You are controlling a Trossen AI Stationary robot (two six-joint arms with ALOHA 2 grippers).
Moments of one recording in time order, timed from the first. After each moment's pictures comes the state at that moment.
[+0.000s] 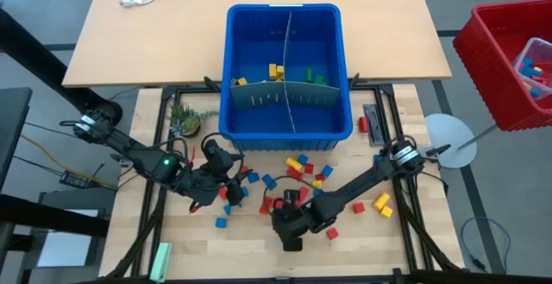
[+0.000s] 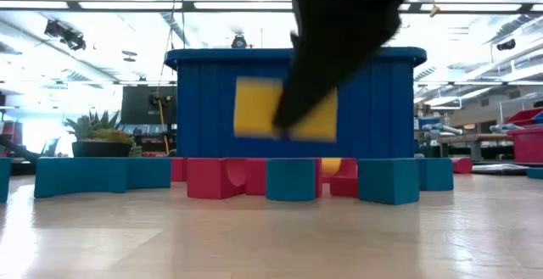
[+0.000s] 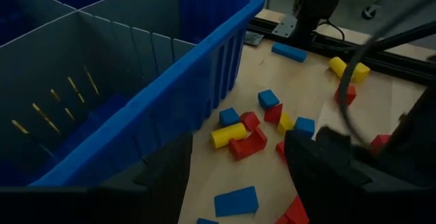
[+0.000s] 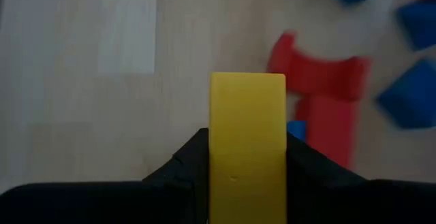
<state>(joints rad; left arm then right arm) -0.51 1.28 1.12 -0.55 -0.87 -0.66 0.49 2.06 1.56 -0.57 0.31 0.43</state>
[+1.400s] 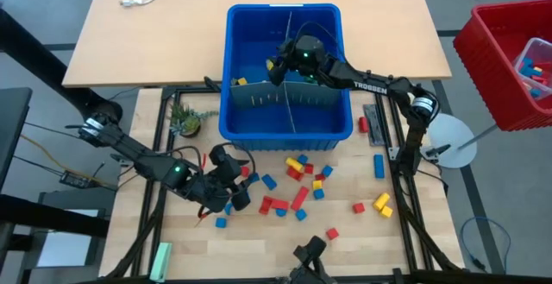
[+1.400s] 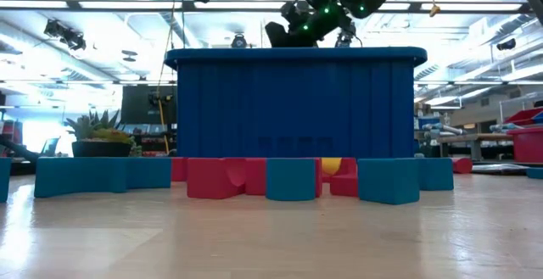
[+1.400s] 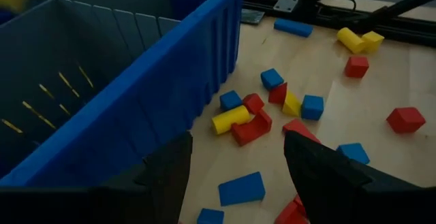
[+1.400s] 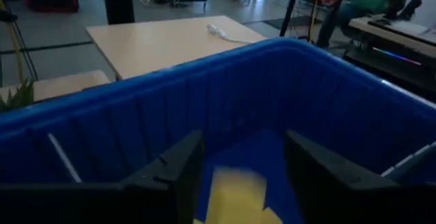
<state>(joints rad) -0.51 1.37 1.12 -0.54 -0.85 -0.63 -0.54 1.83 1.56 0.03 0.17 -0.11</state>
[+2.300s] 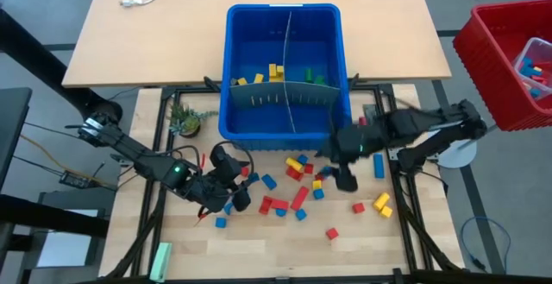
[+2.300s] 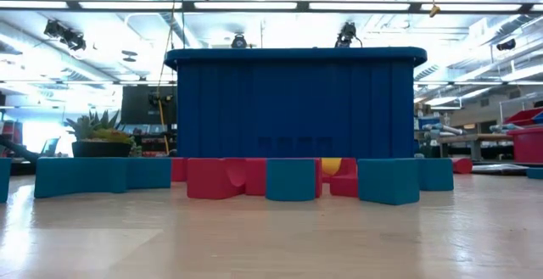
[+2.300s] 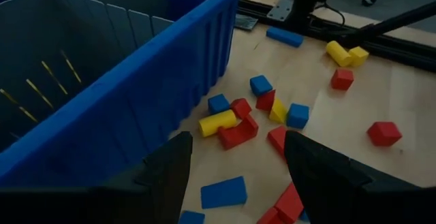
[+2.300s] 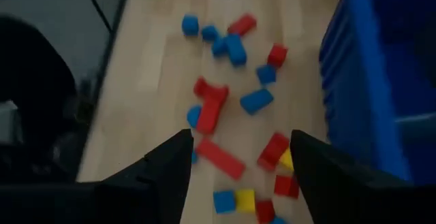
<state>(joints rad) -0.51 1.37 1.12 -0.51 -0.84 -0.69 0.24 1.35 1.53 -0.98 0.08 0.18</state>
